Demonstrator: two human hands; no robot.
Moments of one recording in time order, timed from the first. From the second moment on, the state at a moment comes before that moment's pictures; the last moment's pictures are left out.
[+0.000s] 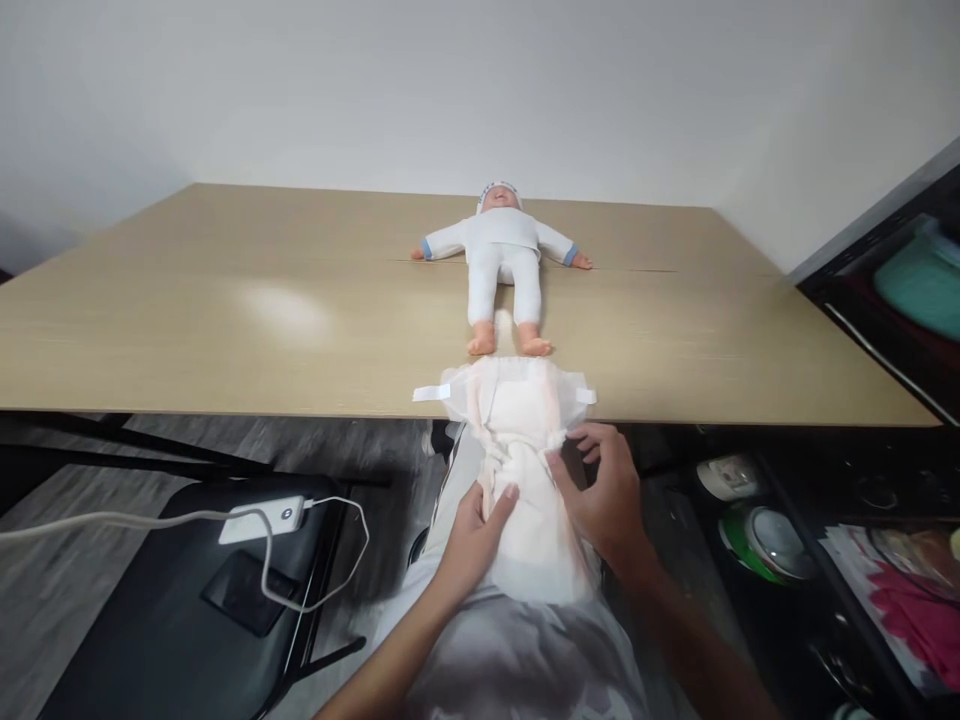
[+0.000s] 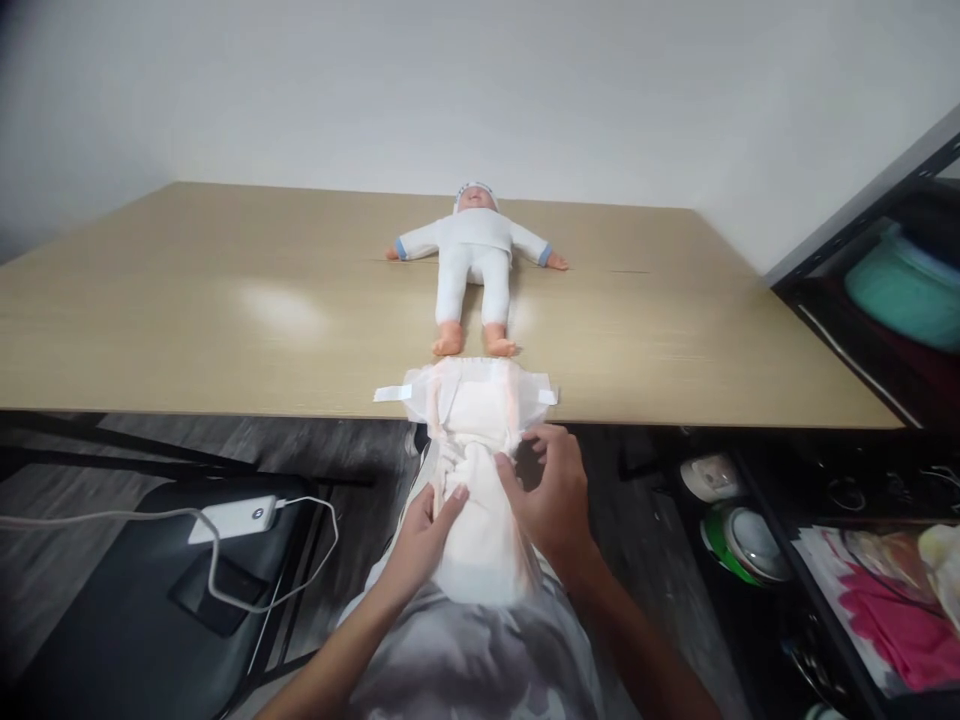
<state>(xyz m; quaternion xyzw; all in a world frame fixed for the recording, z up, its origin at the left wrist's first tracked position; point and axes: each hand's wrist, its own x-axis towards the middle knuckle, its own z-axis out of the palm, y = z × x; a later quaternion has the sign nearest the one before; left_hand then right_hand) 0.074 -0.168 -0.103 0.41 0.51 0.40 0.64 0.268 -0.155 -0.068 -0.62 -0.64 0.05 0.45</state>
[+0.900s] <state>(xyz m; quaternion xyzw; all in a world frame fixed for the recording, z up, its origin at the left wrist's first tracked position) 0.048 0.149 -0.014 0.95 0.29 0.08 -0.06 0.253 -0.037 -0.067 -0.48 -0.85 0.09 0.17</state>
